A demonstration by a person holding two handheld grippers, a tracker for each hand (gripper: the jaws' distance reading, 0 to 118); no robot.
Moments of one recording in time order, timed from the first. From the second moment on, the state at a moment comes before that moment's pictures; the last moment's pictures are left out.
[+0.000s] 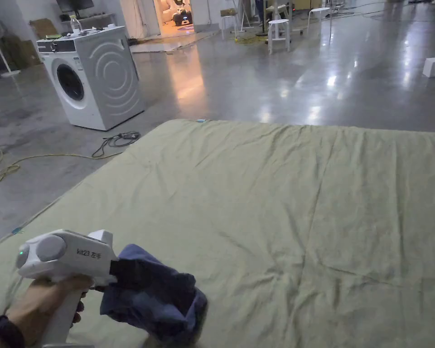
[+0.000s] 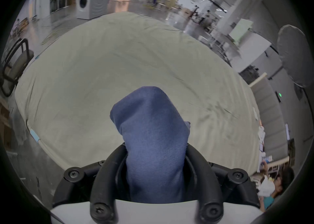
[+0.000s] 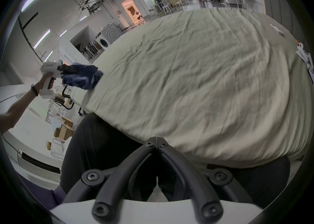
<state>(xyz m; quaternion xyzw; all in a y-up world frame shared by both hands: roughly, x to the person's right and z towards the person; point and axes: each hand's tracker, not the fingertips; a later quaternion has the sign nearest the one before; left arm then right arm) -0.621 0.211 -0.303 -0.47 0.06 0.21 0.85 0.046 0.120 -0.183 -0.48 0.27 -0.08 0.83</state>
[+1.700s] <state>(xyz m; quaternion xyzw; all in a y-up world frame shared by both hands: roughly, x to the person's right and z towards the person) -0.250 0.350 -0.090 -0.07 0.02 -0.05 1.00 0.111 0.334 -0.112 -0.03 0.08 0.01 1.00</state>
